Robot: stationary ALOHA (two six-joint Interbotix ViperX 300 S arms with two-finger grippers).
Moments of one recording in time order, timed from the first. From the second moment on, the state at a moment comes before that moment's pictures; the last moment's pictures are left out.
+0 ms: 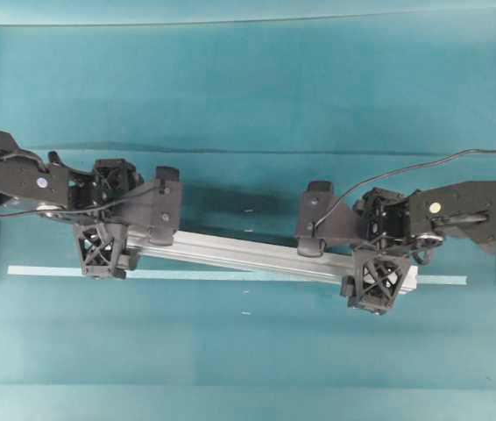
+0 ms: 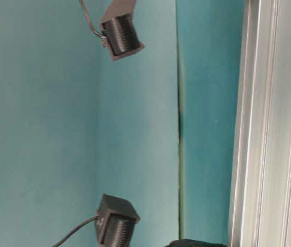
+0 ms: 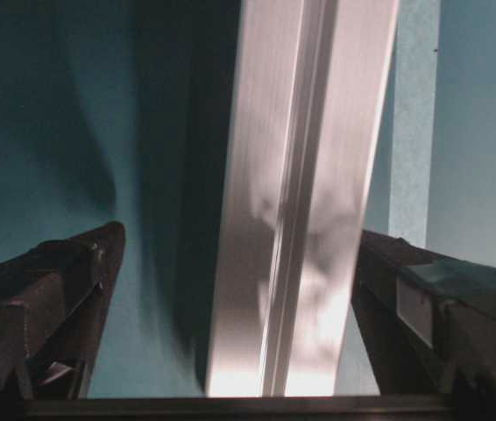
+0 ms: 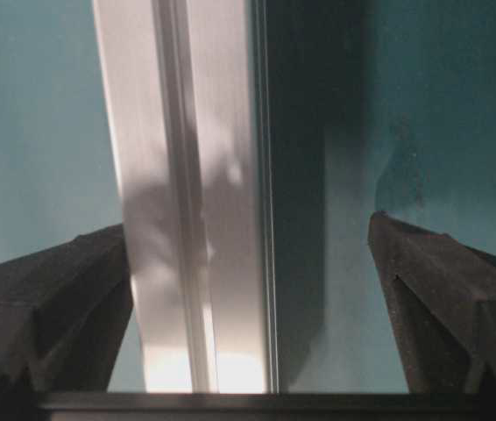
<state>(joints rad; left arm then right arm) 0.10 -0.04 0.80 0.02 0.45 0.13 0.01 0.01 0.75 0.11 0.59 0.12</state>
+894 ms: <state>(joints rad) 0.08 -0.04 0.81 0.02 0.40 0.15 0.03 0.03 0.75 0.14 0.59 0.12</state>
